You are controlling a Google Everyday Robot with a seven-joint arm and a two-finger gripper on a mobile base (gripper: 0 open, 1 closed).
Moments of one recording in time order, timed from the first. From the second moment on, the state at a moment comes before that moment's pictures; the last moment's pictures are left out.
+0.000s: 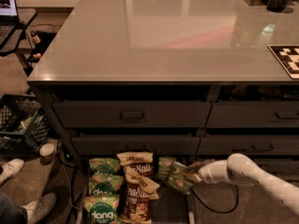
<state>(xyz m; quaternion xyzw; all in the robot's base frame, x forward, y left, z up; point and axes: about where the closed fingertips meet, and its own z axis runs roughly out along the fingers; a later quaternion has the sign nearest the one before) 0.547 -0.182 0.344 -0.44 0.81 0.24 0.32</state>
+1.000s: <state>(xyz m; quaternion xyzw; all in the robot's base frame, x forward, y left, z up) 0.524 -0.205 0.440 -0.43 0.81 0.22 0.32</state>
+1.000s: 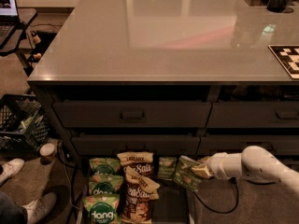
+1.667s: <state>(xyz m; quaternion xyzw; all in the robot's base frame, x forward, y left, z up) 0.510 -0.205 0.511 -0.45 0.81 0.19 0.31</state>
